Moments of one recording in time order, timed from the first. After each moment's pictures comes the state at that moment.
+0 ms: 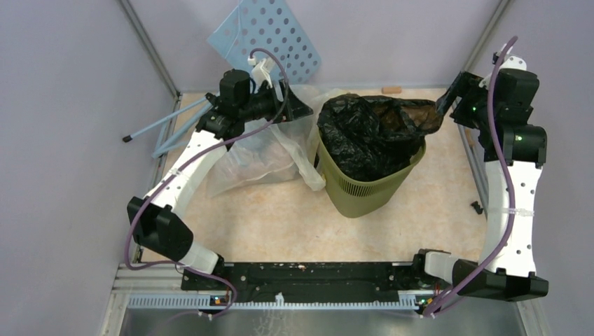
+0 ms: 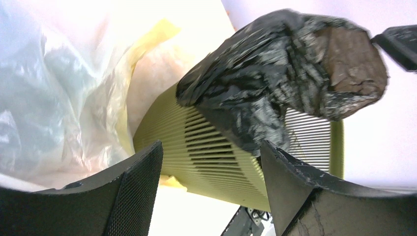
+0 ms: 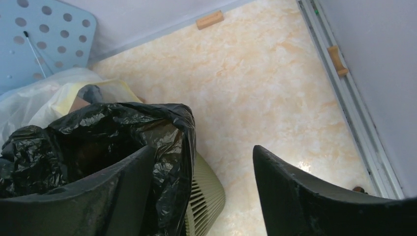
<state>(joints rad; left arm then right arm) -0.39 1.51 1.49 -0.29 0.57 -0.59 -0.12 1.19 1.68 -0.91 -0.03 0.28</state>
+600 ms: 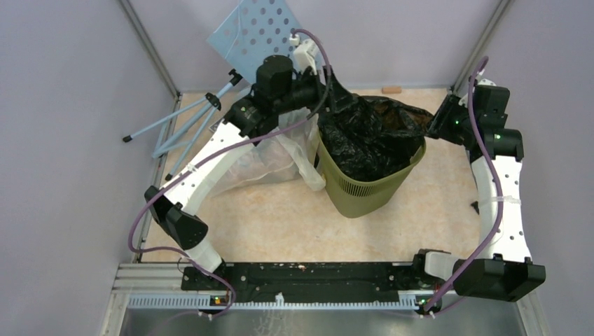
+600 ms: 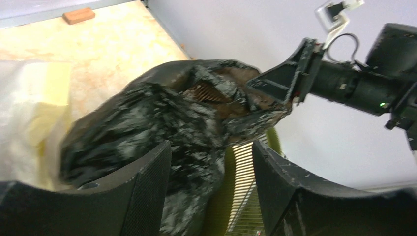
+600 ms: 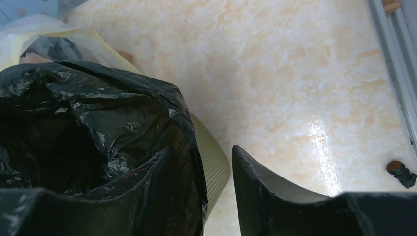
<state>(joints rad) -0.70 1.66 1.89 -0.36 0.33 -0.59 -0.12 1.19 1.44 -0.86 -0.10 0.30</state>
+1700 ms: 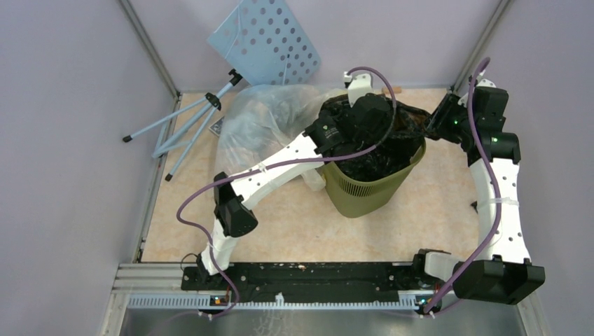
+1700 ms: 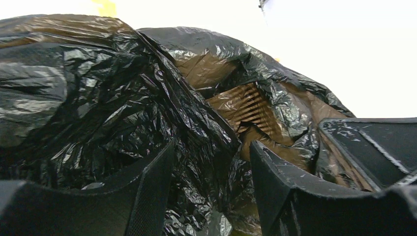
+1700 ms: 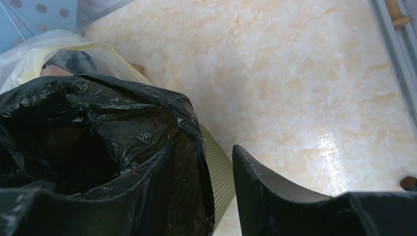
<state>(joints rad) -1.05 2.05 2.26 -0.66 -0.52 -0.78 -0.12 1.18 1.39 -0.78 -0.13 0.33</state>
